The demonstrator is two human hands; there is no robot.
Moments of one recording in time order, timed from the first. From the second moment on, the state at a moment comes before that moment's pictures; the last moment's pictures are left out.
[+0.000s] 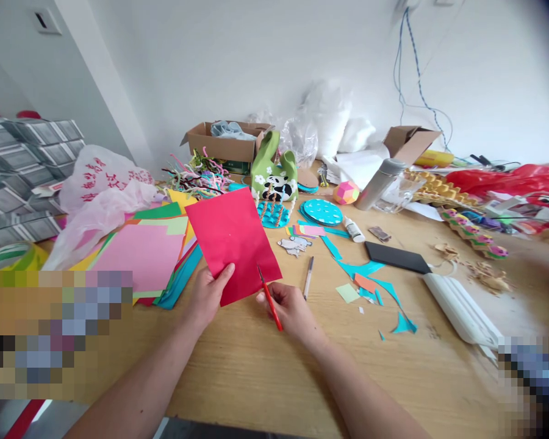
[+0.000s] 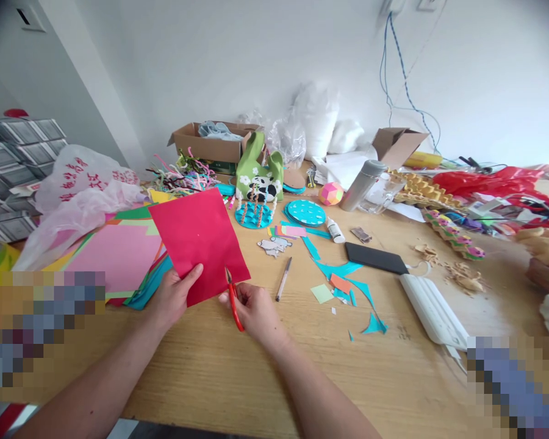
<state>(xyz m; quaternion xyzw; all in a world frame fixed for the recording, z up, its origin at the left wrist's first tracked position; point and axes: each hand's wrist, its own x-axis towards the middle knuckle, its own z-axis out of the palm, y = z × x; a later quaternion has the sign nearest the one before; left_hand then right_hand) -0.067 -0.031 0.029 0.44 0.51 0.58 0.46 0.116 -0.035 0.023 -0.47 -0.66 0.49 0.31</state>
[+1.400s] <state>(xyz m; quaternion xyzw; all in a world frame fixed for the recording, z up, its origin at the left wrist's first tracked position) -0.059 -0.035 0.035 0.45 0.51 0.57 0.47 0.116 -0.034 0.025 -0.45 -0.62 0.55 0.33</state>
